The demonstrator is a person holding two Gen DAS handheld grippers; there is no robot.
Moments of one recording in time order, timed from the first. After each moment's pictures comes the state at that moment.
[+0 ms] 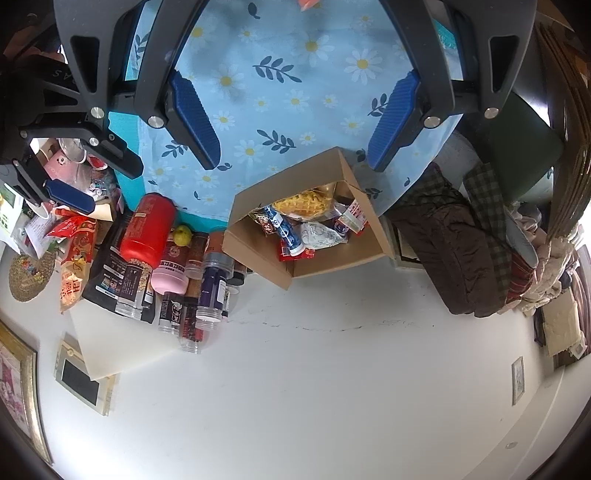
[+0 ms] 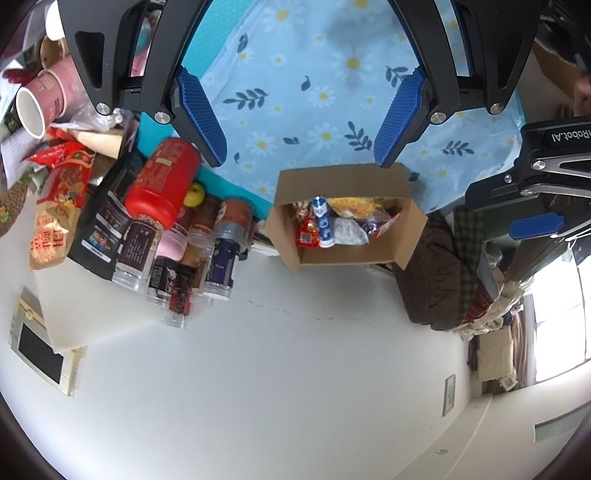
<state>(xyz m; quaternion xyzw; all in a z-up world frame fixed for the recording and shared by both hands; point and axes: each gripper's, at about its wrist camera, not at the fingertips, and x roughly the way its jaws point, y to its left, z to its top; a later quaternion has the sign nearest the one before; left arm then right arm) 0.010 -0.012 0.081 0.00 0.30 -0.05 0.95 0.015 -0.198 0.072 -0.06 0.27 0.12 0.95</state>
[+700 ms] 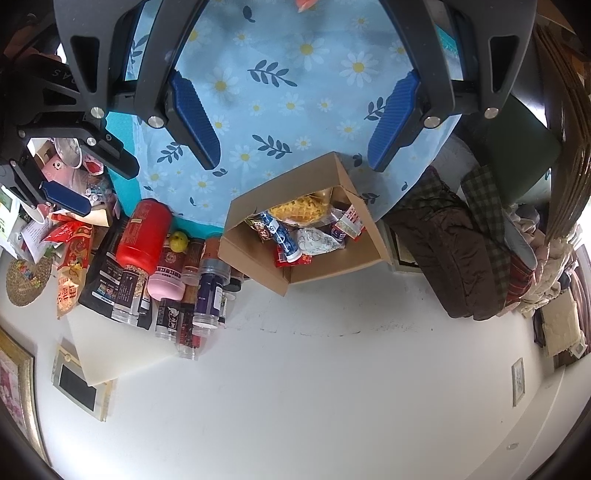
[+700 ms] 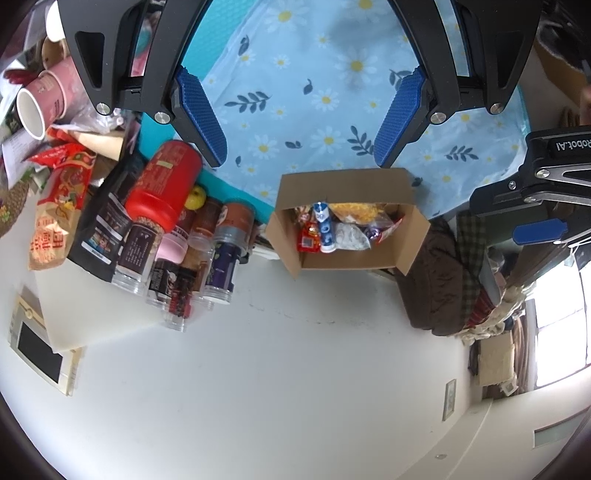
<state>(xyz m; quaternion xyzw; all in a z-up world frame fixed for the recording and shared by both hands) 0.013 -0.012 0.078 0.01 0.31 -0.04 0.95 0.013 -0.196 0.066 -0.07 0.27 0.11 0.95</state>
